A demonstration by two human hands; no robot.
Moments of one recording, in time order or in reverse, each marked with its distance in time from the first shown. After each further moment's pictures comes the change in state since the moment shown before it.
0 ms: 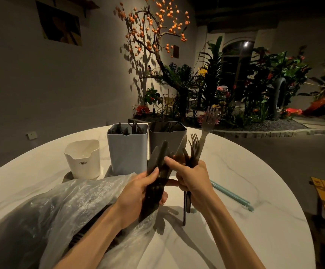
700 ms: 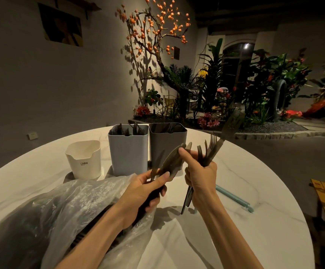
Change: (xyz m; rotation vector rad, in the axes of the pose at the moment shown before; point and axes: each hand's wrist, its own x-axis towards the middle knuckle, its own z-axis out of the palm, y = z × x) left_hand 0.006 -0.003 -0.005 0.052 0.044 -0.012; right_hand 0.006 0.000 0.002 0.172 0.325 -0.063
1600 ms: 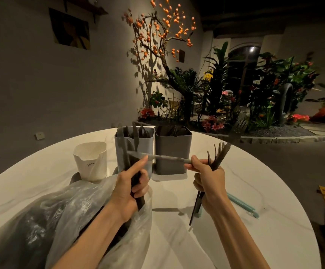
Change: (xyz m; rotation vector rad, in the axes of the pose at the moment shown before) left_hand 0.000 0.015 -0.018 -0.370 0.196 0.189; right_hand 0.011 -0.003 -0.015 -0.024 -0.053 0.169
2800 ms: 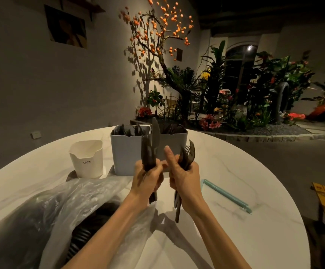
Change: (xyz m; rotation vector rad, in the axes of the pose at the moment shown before) left_hand 0.010 -0.025 0.038 0.500 0.053 0.207; right_hand -0.022 0.011 0.031 -0.106 -0.266 -0.267
